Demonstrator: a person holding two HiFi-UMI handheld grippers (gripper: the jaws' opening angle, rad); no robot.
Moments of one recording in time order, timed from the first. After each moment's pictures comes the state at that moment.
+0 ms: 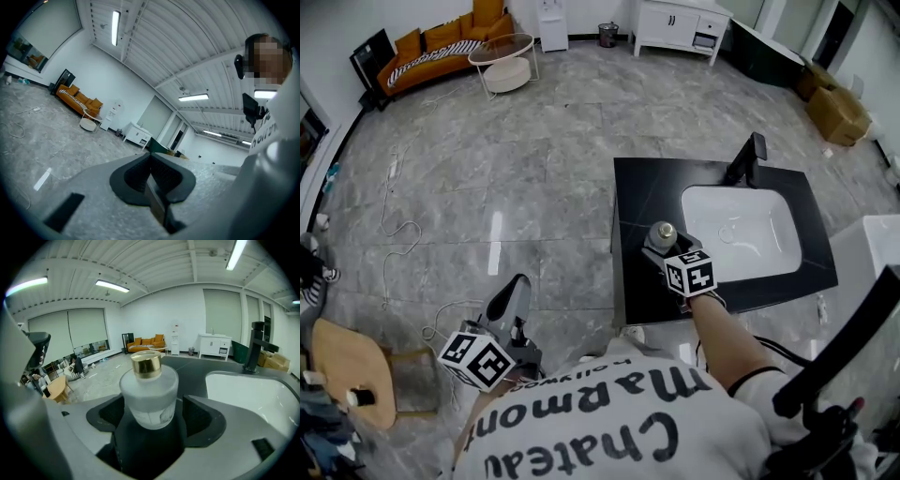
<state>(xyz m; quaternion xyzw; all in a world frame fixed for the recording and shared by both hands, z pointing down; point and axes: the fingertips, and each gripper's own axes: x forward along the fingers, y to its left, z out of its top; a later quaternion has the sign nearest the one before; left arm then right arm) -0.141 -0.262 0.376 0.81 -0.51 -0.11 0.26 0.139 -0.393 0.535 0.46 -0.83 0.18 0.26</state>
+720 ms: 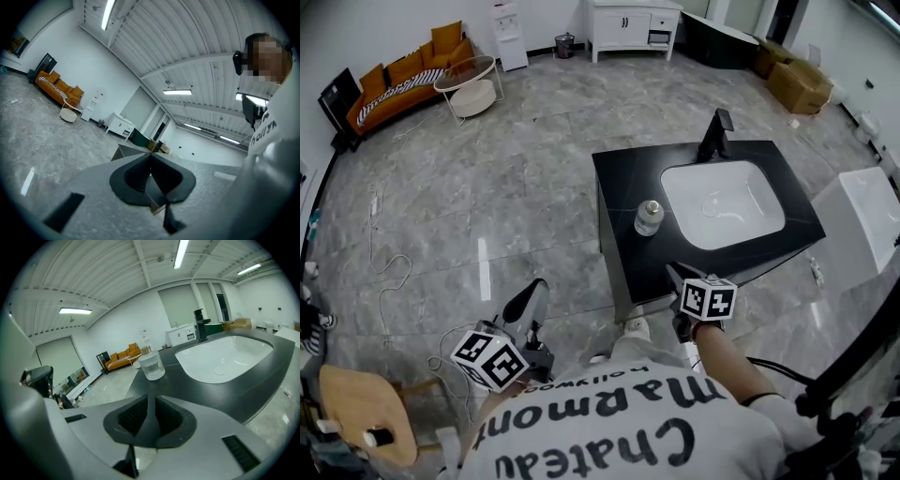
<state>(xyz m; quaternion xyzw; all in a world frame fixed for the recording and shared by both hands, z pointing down) -0.118 -0.233 0.381 0.88 -0.39 -0.08 0.26 0.168 -0.262 0.523 0.58 -0.74 0.32 0.12</state>
